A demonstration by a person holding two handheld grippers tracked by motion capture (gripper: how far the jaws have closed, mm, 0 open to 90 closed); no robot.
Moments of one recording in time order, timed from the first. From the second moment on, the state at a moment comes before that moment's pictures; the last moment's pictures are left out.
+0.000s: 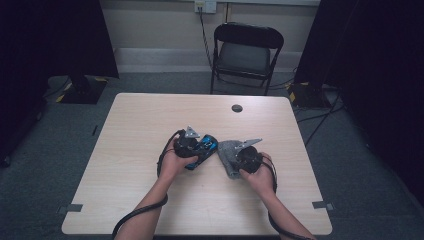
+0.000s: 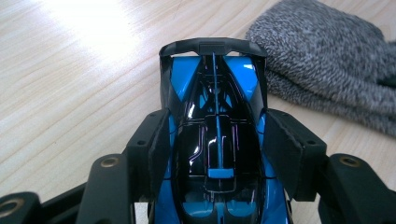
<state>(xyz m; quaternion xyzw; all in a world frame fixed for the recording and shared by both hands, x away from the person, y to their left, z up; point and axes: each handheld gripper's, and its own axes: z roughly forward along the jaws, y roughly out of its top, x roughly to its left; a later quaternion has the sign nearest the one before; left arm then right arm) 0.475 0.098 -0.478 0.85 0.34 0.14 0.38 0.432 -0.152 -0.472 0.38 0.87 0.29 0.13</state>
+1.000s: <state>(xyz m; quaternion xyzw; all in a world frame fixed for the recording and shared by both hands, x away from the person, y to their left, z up) 0.472 0.099 -0.478 0.85 0.35 0.14 0.38 0.401 -0.088 -0.476 0.32 0.89 0.33 0.08</state>
